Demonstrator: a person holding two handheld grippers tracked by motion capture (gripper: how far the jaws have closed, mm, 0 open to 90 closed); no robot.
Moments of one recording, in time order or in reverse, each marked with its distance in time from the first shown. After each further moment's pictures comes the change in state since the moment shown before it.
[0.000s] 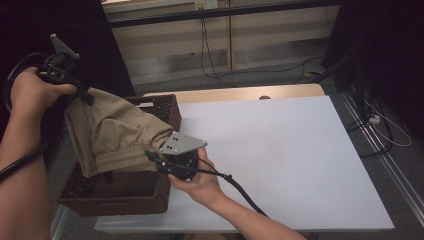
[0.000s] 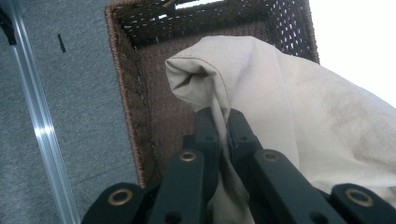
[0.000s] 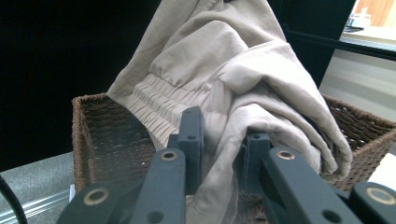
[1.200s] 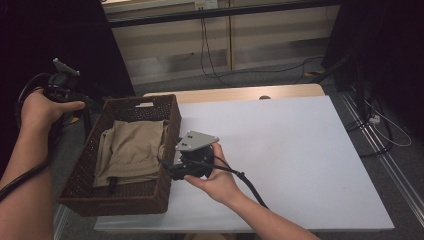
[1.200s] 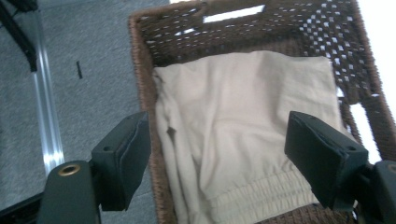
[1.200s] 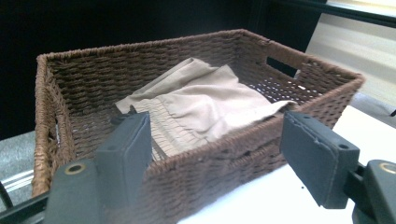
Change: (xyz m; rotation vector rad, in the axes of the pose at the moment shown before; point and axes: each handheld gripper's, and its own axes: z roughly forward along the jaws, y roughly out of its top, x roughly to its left) left arm 0.019 -0.025 0.047 -0.151 0.038 0.027; right arm -0.029 -0.019 -0.022 0.125 -0.051 0.005
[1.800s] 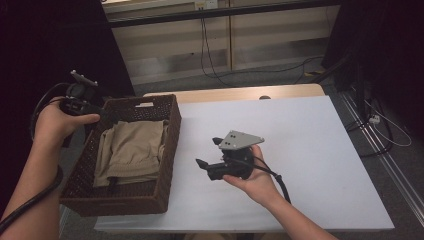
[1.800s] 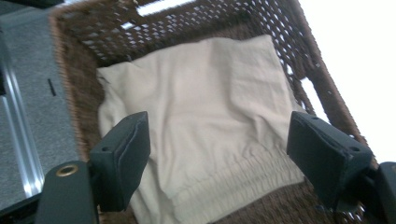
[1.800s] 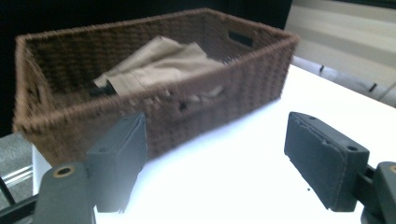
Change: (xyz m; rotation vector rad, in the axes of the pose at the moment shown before) left arm -0.048 -0.021 0.010 0.006 -0.077 0.120; right arm -0.045 -0.038 -0.064 0.031 -0.056 0.058
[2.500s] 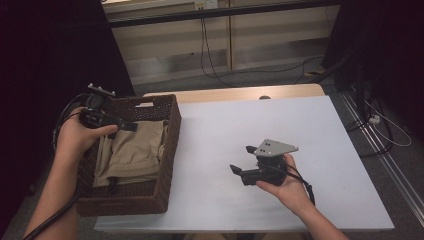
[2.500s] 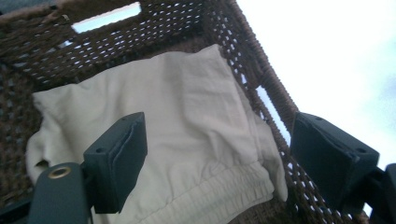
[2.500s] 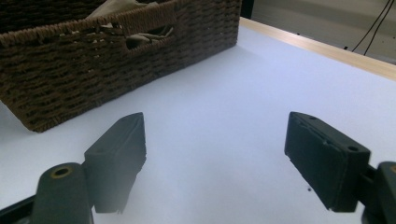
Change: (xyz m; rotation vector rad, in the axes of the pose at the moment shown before) left arm -0.036 -0.015 0.026 -0.124 -0.084 0.053; right arm -0.041 -0.056 -0.045 0.073 -0.080 0.059
